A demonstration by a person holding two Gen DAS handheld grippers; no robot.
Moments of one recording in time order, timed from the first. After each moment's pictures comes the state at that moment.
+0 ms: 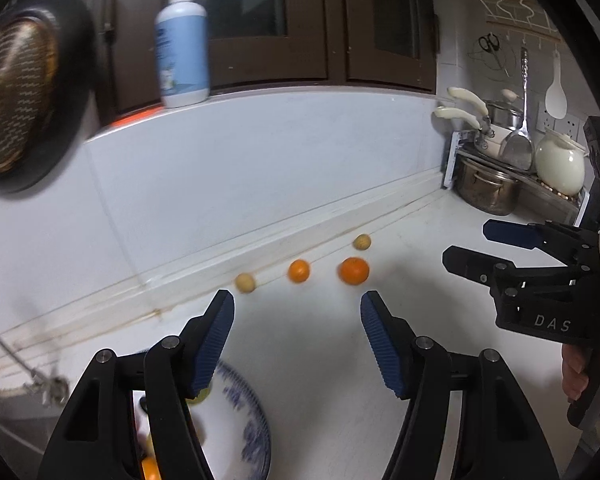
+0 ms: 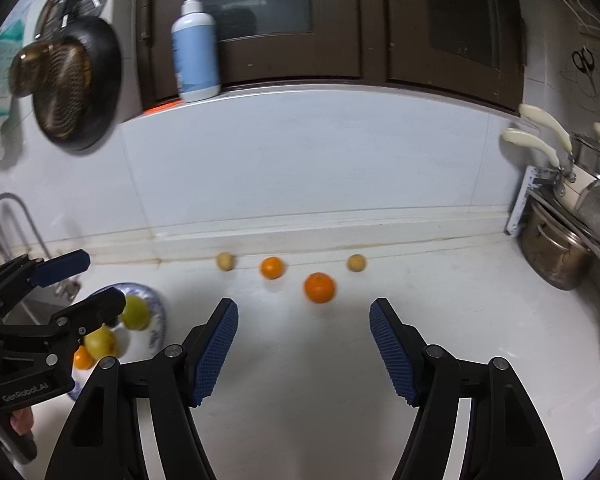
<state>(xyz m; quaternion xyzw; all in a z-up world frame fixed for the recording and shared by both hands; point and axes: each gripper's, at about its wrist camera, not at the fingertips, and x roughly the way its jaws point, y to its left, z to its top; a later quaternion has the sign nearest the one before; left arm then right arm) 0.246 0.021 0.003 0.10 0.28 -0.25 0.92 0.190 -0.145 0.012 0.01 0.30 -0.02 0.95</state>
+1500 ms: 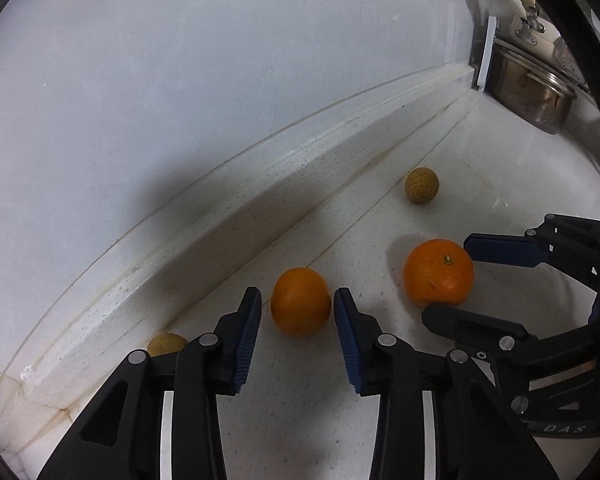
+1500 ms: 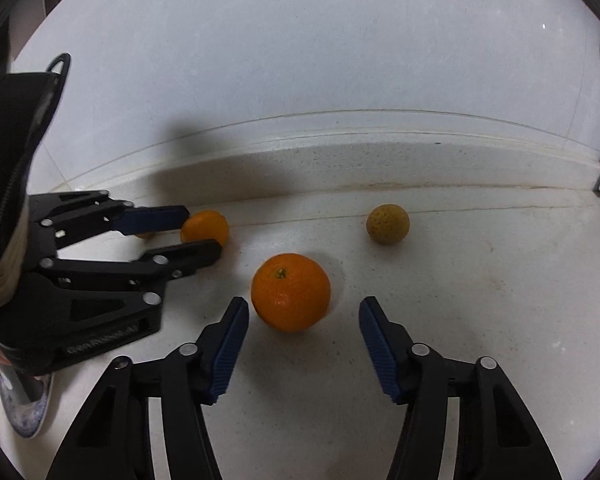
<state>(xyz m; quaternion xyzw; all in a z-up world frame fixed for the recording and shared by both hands) 0.427 -0.079 -0.118 0.20 0.42 -0.29 0.84 0.344 -0.172 -0.109 0.04 0.42 0.04 0.91</state>
